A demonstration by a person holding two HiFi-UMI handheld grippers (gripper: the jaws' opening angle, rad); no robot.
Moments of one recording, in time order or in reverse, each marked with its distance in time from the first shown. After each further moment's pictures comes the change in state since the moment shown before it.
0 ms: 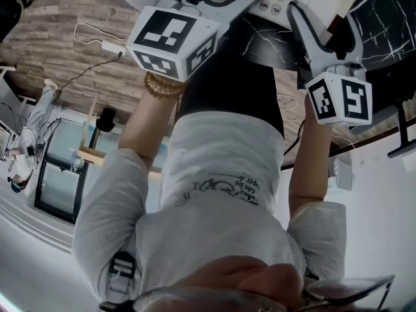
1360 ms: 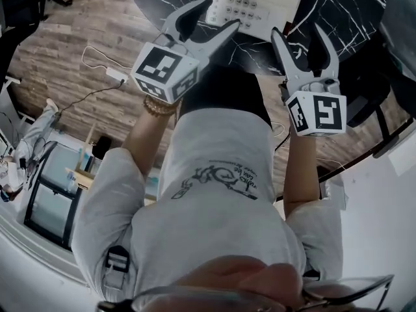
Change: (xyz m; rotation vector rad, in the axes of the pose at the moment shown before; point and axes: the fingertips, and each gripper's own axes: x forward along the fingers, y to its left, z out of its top) left arm -0.087 -0.073 0.094 0.069 -0.115 -0.070; right arm -0.089 0.051 0.124 -0.155 -0.093 0.010
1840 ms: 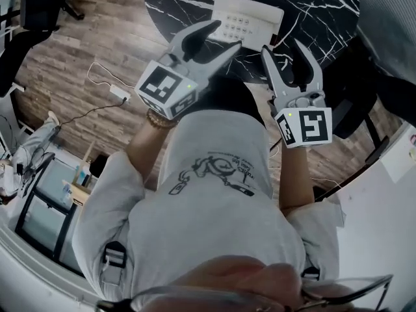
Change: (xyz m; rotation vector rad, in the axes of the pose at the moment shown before) left arm -0.061 -0.073 0.082 0.062 -0.147 -0.095; right arm -0.062 0.054 0.079 -0.072 -0.117 0.066
